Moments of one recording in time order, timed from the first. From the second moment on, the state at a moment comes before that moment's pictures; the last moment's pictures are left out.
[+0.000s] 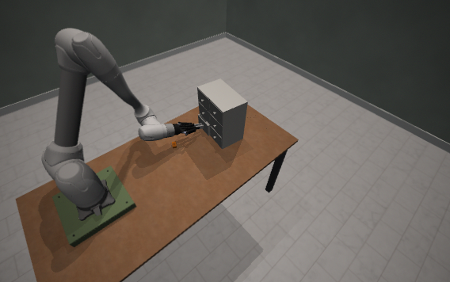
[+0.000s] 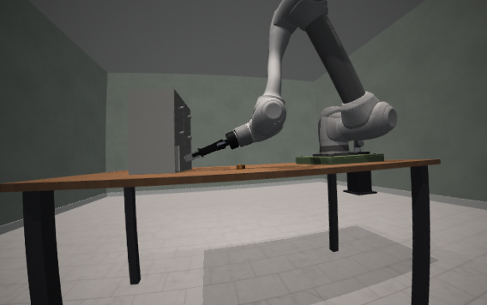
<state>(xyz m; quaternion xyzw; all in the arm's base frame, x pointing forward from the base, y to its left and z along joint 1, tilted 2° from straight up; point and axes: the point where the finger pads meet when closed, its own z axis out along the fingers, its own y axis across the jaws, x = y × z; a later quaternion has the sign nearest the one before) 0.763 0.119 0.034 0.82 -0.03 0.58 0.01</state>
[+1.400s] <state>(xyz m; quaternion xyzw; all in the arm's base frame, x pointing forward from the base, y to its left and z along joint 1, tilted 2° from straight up) 0.716 0.122 0.033 0.82 -0.03 0.58 0.01</state>
